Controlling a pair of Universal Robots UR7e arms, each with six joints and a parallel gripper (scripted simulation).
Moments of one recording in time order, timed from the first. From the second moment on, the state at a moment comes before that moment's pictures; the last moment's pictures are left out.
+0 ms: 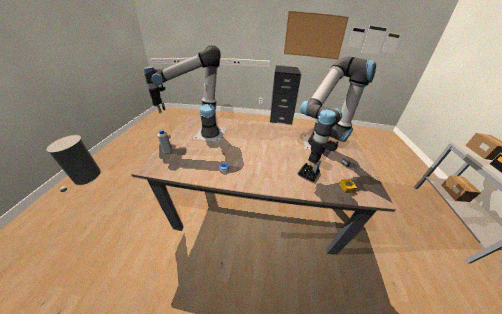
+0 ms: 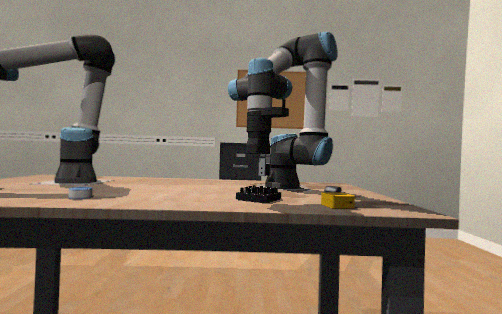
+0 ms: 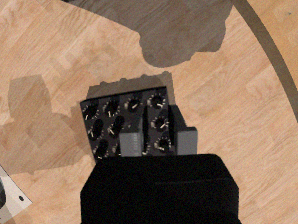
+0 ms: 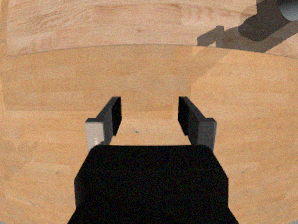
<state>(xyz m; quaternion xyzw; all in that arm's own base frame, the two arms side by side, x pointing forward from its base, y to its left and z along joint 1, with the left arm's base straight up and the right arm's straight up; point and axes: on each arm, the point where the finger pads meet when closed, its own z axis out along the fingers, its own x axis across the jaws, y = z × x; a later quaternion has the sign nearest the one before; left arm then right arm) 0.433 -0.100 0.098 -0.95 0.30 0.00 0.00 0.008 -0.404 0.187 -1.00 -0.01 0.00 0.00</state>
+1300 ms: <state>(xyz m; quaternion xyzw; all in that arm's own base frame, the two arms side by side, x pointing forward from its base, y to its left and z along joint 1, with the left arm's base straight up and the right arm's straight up) 0.427 -0.117 0.104 -0.64 0.77 0.00 0.00 0.008 -0.404 0.187 -1.00 -0.01 0.00 0.00</state>
